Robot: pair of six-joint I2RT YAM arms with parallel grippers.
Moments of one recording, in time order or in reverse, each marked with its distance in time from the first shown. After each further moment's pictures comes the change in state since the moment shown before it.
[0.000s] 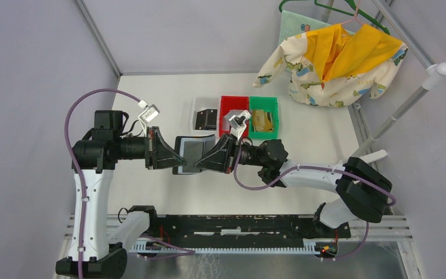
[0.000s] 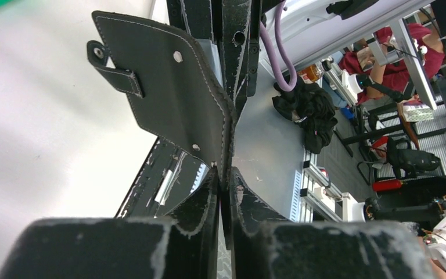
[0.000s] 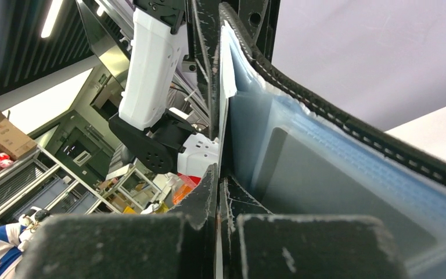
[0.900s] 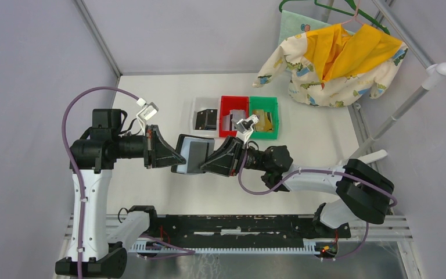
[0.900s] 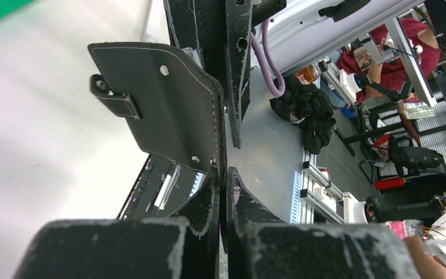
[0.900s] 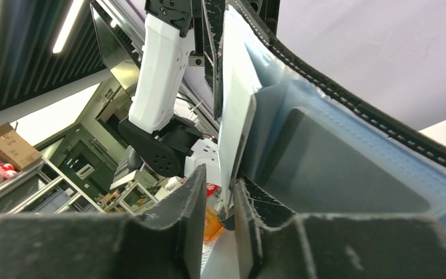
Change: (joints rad) left arm 0.000 0.008 0.037 0.000 0.020 0.000; right arm 0.008 -0.020 -0.084 0.122 0.062 0.017
